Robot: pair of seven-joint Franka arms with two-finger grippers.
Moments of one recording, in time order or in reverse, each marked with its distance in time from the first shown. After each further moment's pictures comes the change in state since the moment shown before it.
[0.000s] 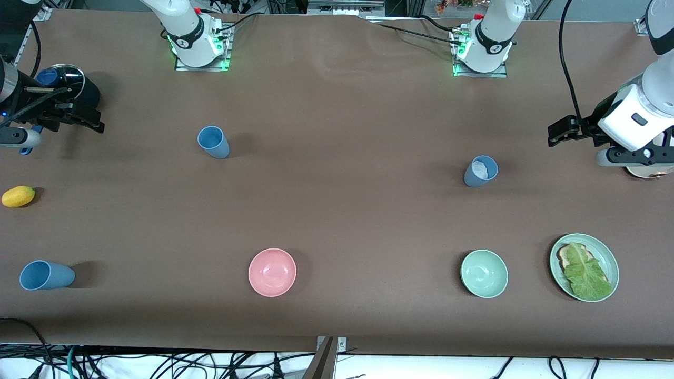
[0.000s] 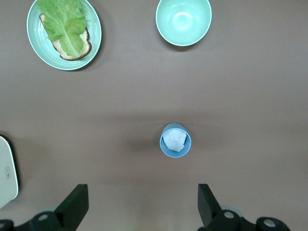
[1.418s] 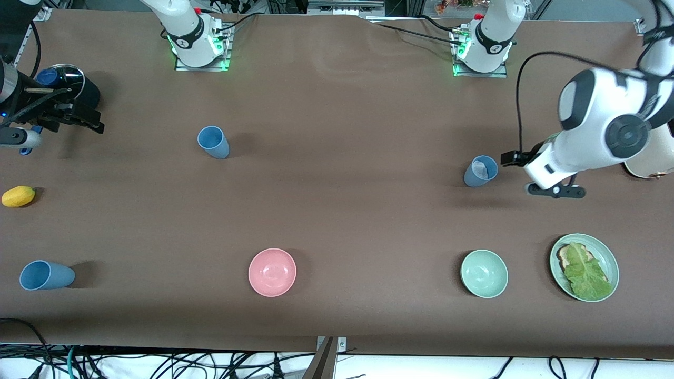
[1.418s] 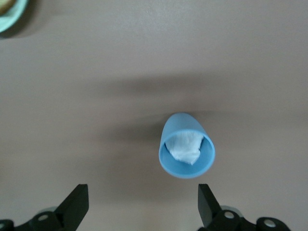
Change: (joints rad) left arm 0.000 0.113 -0.001 -0.419 0.000 0.383 0.067; right arm -0.001 0.001 -0.001 0.000 0.000 0.001 0.000
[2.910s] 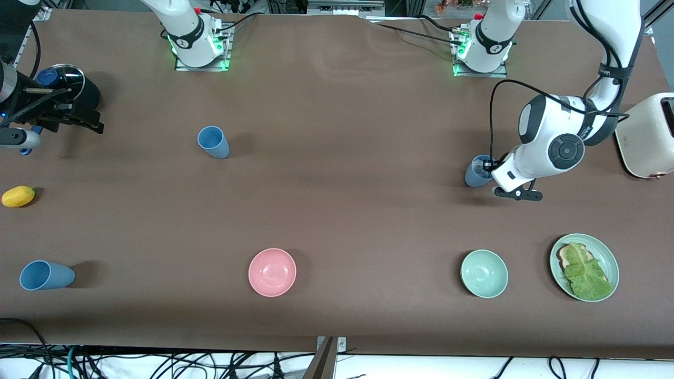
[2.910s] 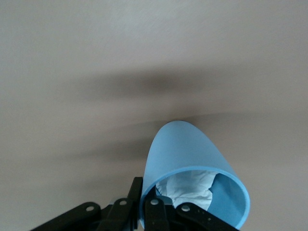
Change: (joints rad) left arm -0.004 0.067 -0.044 -0.146 0.000 0.211 0.008; right arm -0.001 0.000 -0.001 0.000 0.000 0.000 0.000
